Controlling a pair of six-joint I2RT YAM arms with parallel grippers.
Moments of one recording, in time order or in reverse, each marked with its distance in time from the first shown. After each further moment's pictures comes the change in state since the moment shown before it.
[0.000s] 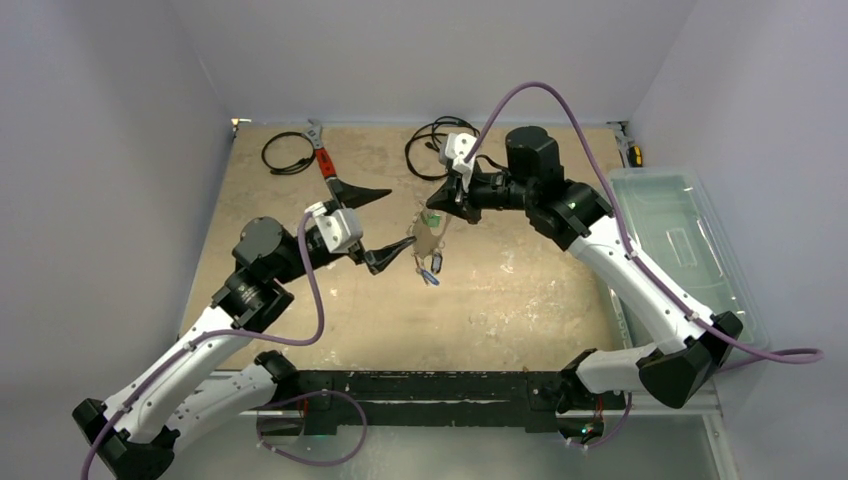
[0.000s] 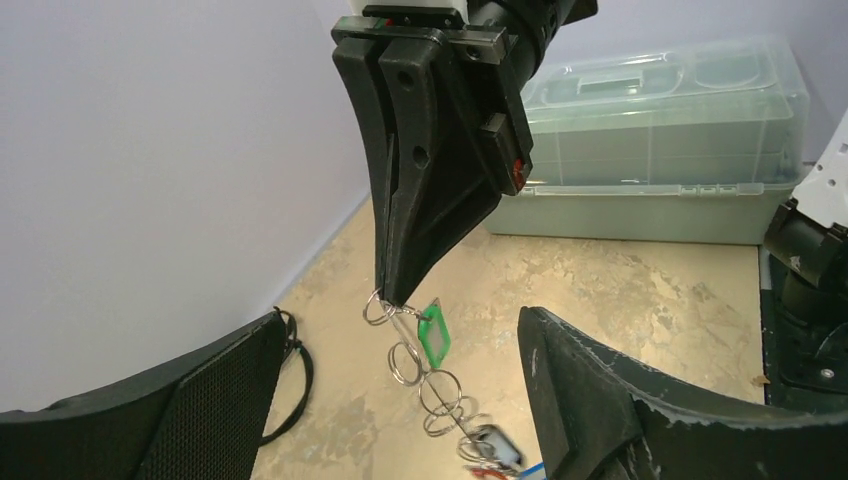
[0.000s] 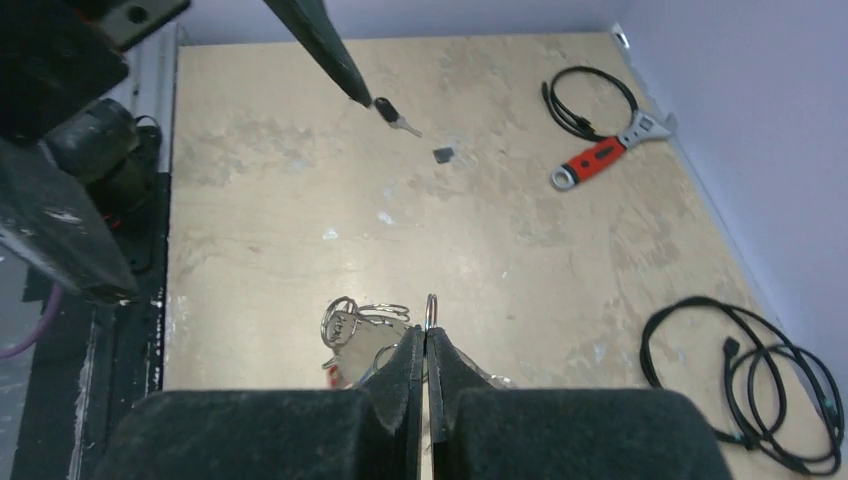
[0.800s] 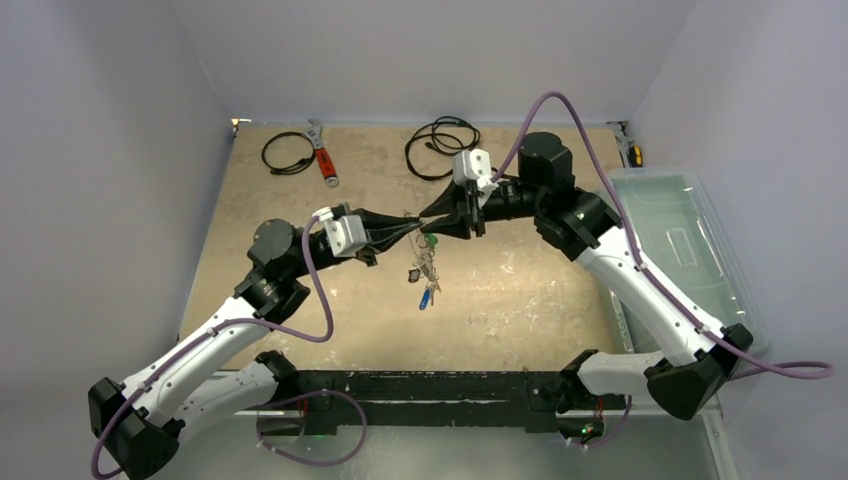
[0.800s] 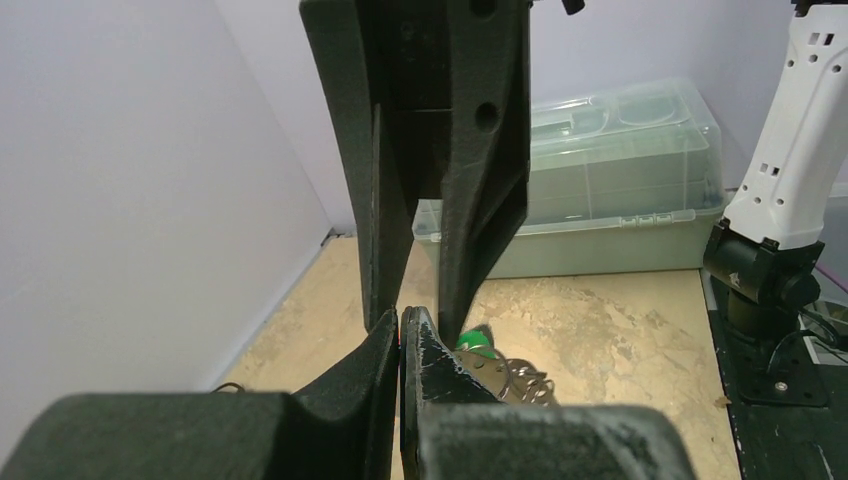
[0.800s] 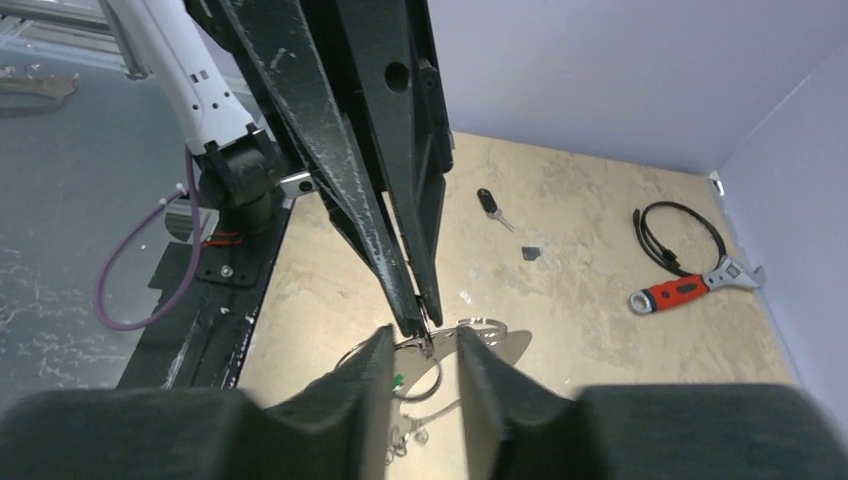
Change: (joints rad) left arm -0.002 0.071 -0.082 0.268 0.138 -0.075; right arm 0.000 -0.073 -0.062 0.097 -0.283 -0.014
